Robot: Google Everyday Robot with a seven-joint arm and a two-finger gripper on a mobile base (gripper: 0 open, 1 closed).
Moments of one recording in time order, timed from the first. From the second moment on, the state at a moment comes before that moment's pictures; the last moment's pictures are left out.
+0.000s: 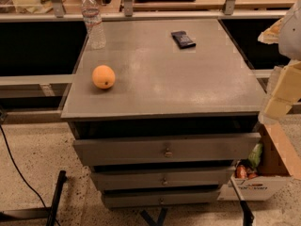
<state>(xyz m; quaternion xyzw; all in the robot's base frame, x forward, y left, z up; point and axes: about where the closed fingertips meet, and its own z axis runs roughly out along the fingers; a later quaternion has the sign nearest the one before) 0.438 -0.215 0.981 -0.60 0.78 -0.04 0.17</state>
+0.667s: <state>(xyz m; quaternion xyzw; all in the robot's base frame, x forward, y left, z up) 0.462 -0.197 0.982 -0.59 0.78 -0.02 0.21</state>
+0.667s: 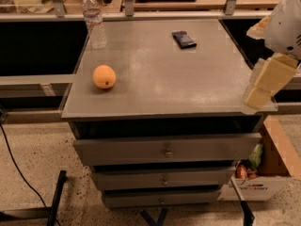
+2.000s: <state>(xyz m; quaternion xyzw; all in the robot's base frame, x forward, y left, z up) 0.567 -0.088 0.939 -0.58 0.74 0.12 0.31</state>
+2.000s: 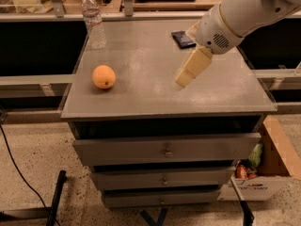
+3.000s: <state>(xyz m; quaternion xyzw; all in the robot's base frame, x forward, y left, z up) 0.616 0.008 0.921 -0.60 0.70 0.18 0.35</state>
